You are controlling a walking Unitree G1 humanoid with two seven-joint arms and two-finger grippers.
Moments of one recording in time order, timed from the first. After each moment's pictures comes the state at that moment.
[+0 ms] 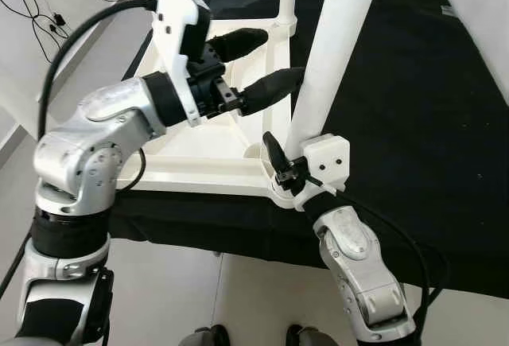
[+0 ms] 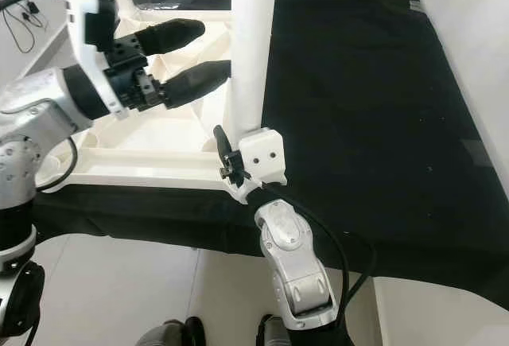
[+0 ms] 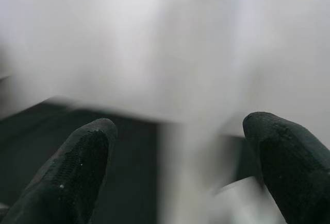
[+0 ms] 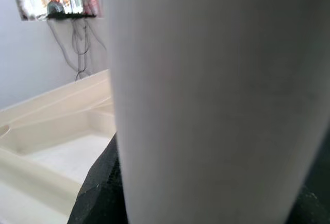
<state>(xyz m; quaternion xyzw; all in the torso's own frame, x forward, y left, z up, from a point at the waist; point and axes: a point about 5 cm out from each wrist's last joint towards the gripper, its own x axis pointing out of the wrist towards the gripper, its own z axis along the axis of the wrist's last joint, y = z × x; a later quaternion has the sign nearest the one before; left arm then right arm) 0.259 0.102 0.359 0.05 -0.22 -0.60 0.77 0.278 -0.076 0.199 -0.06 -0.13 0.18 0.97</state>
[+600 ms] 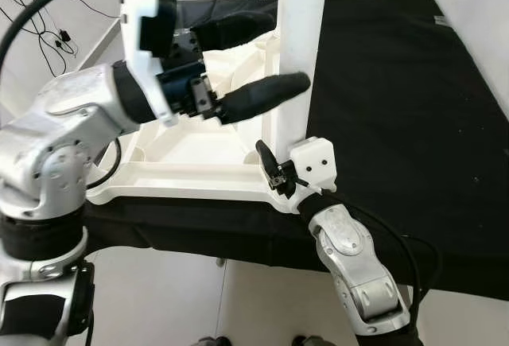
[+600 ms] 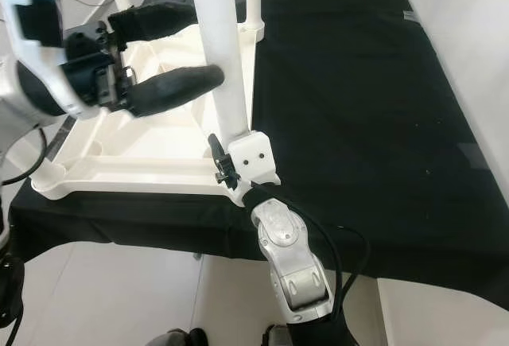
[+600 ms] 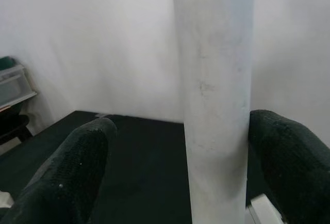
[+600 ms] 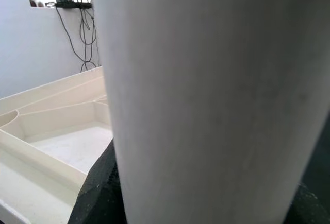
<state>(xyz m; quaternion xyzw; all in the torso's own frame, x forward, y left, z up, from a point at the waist) 0.277 0.108 0.366 0.07 -0.24 -0.52 0.82 0.283 -0.074 0.191 -0.07 -0.11 0.19 0.97</state>
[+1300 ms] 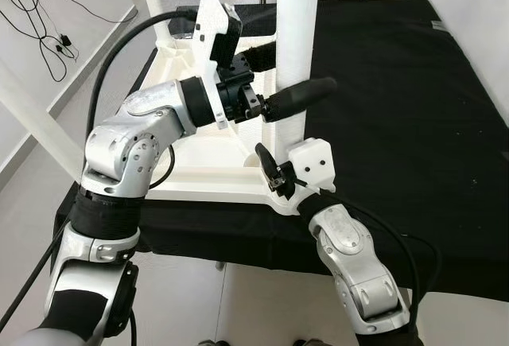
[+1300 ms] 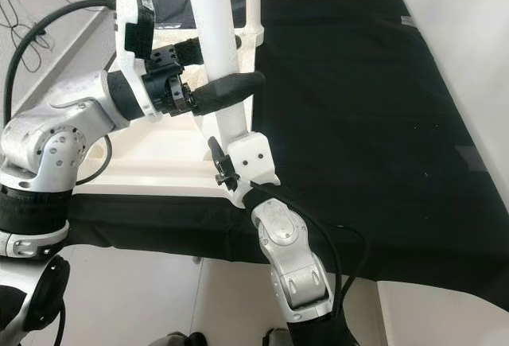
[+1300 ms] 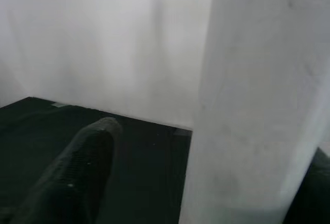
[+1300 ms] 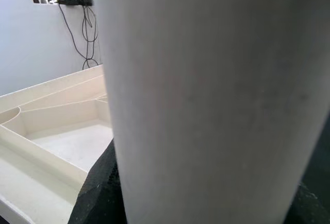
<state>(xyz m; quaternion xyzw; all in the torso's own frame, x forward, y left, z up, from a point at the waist) 0.307 0.072 0.341 0.01 -0.18 -0.57 0.80 0.283 -0.074 0.191 -0.08 -0.11 0.20 0.97</state>
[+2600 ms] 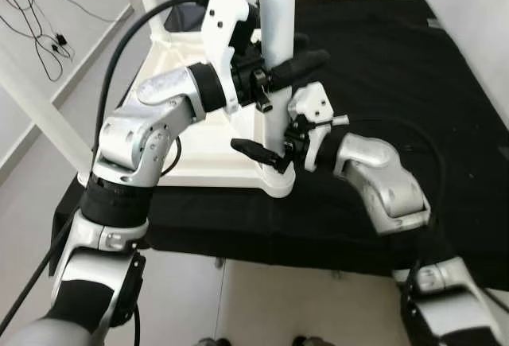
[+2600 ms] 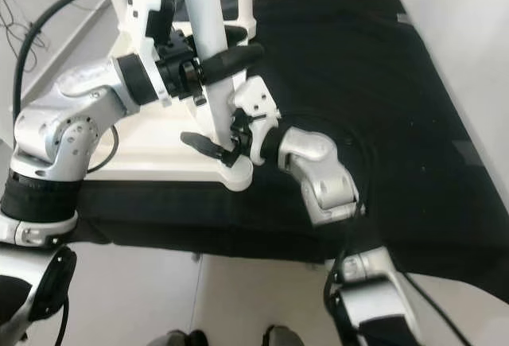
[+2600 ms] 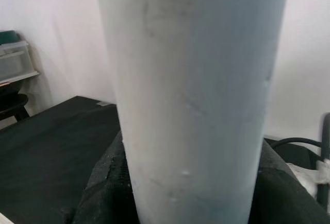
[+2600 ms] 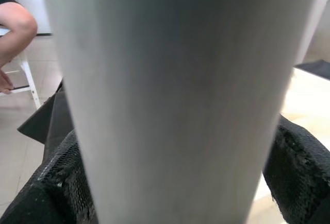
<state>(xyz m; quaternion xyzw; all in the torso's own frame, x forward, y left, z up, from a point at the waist) 0.318 0.074 0.349 0.04 -0.21 -0.50 0.84 0.351 -0.094 0.249 -0.12 -0.07 0.51 0.85</state>
